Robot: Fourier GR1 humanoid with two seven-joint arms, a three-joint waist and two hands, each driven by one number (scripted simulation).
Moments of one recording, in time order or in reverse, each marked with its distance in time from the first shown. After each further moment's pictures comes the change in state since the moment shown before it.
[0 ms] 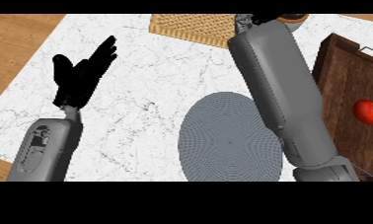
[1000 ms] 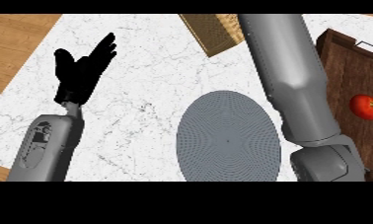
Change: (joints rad) left arm -0.025 -0.006 0.009 0.018 -0.008 0.024 0.018; right arm -0.180 -0.008 -0.236 0.238 0.452 0.099 0.131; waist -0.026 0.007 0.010
